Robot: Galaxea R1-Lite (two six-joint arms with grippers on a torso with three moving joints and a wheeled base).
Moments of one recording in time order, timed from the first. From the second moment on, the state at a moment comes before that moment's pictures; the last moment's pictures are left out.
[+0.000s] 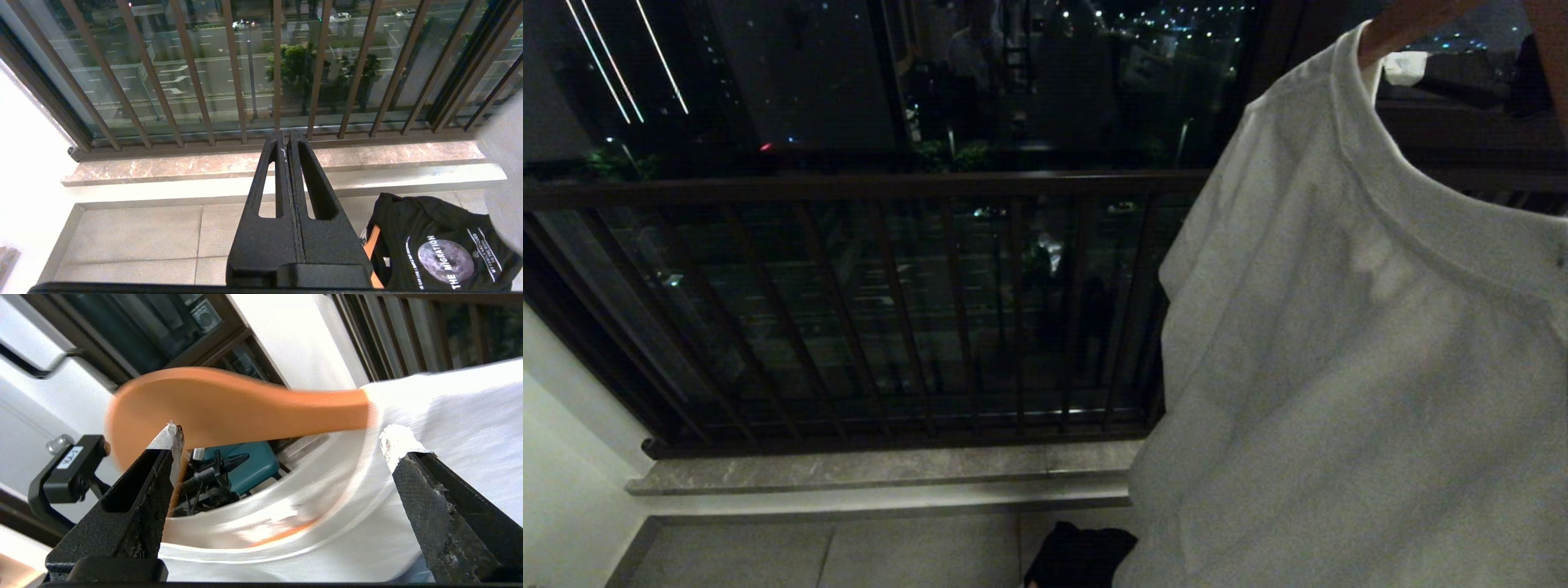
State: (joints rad) left arm 0.00 0.00 0.00 -0.02 -0.01 0.02; right arm -0.09 1.46 -1.38 -0.60 1.41 0.89
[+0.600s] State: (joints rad) left arm 0.00 0.00 0.00 -0.02 -0.01 0.02; right arm -0.18 1.29 -1.10 -0.67 1.41 0.89
